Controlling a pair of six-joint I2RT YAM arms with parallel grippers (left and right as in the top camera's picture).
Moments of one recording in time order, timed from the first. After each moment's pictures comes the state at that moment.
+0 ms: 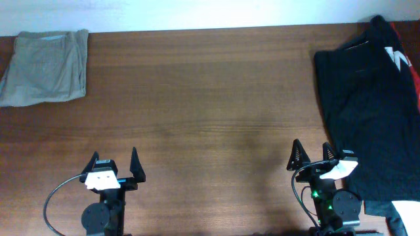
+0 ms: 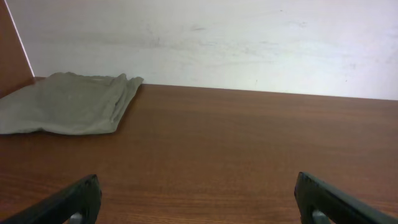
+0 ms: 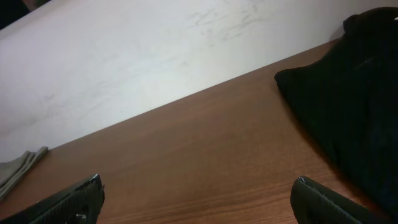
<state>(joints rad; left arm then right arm) 0.10 0.01 0.02 -0.08 0.04 -0.06 0.03 0.01 0.01 -0.07 -0.02 0.41</state>
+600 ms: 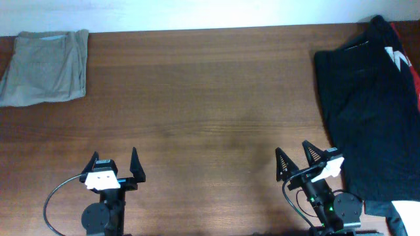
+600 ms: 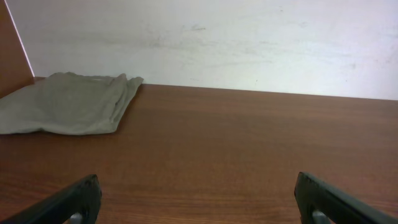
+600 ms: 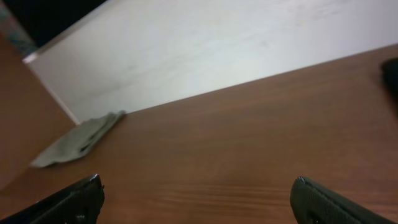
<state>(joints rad) 0.10 0.01 0.01 -0.08 0.04 -0.06 0.03 0.01 0.01 -0.02 -0.35 0.41</state>
